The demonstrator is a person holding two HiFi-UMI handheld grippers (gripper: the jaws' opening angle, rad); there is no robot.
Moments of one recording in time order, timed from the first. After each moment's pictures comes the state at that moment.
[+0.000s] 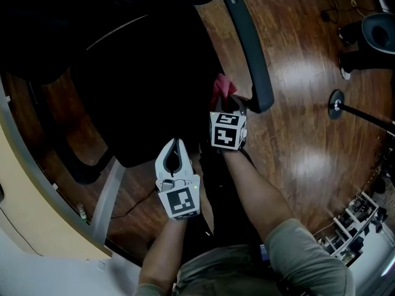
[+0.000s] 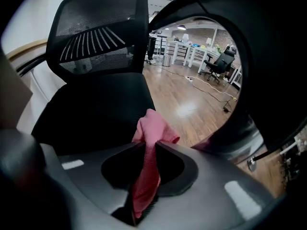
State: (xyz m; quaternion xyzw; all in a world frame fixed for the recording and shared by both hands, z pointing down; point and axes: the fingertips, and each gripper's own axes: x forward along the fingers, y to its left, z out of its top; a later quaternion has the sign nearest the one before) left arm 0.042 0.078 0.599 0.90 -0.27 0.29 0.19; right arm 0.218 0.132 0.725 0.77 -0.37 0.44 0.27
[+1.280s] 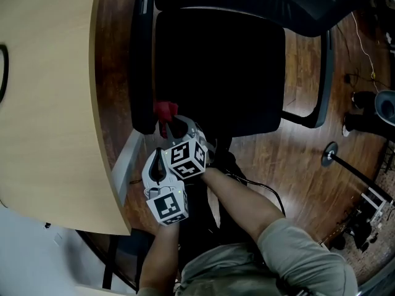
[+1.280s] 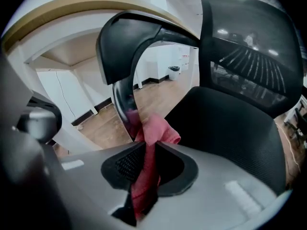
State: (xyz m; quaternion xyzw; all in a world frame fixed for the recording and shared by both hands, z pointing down) left arm -0.243 0.026 0.614 0.79 -0.49 0.28 0.24; right arm -0.192 -0.012 0.707 0.50 -0.73 0.31 0.35
